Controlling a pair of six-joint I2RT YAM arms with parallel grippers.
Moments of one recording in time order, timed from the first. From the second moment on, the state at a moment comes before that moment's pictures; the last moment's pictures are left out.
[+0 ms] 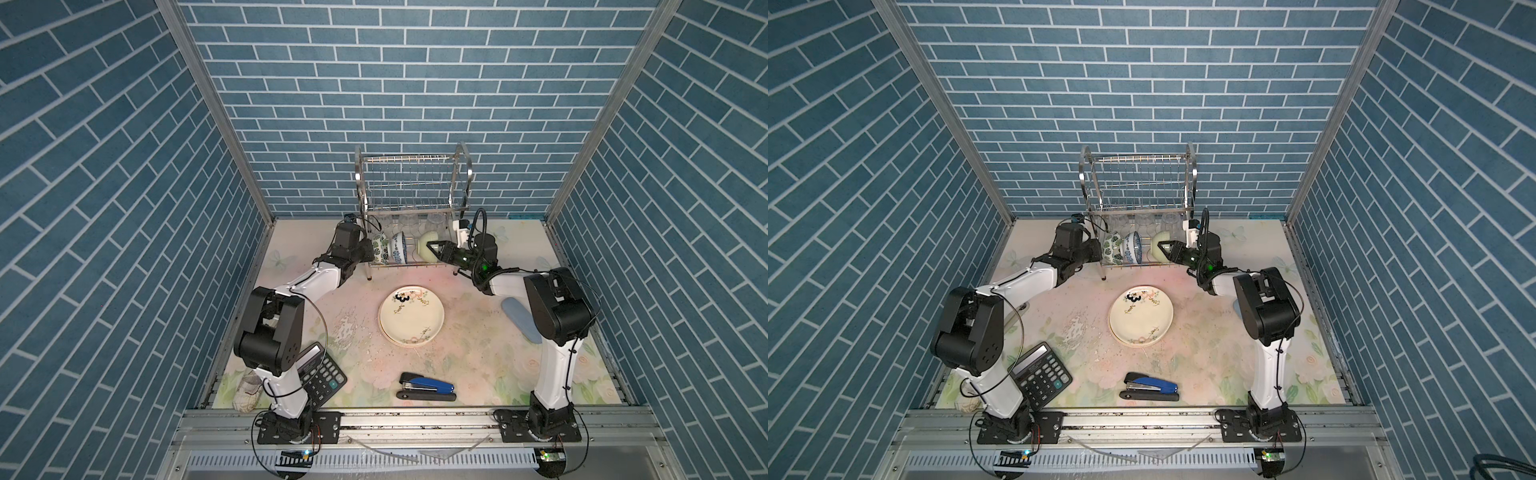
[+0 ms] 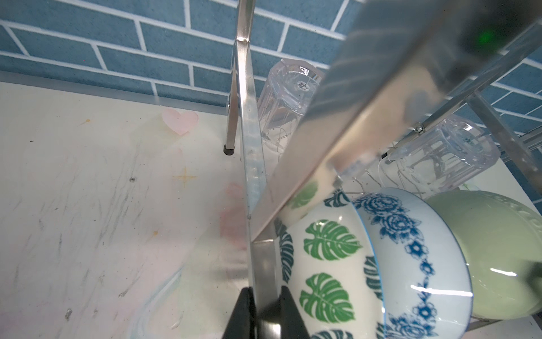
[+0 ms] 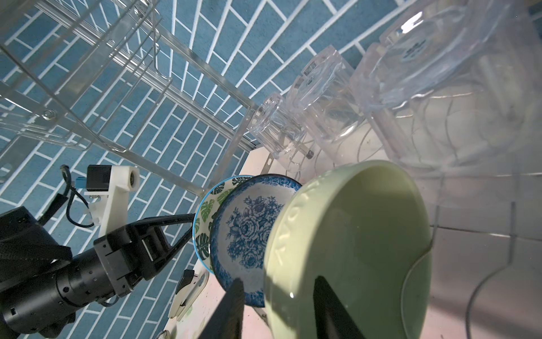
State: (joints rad) left arm -0.31 1.76 1.19 0.01 -0.01 -0.36; right arm 0.37 2.02 1.11 0.73 -0.63 0.76
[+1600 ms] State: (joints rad) left arm -0.31 1.70 1.11 0.01 -0.01 -0.35; right arm 0.41 2.08 1.04 1.08 -0.70 0.92
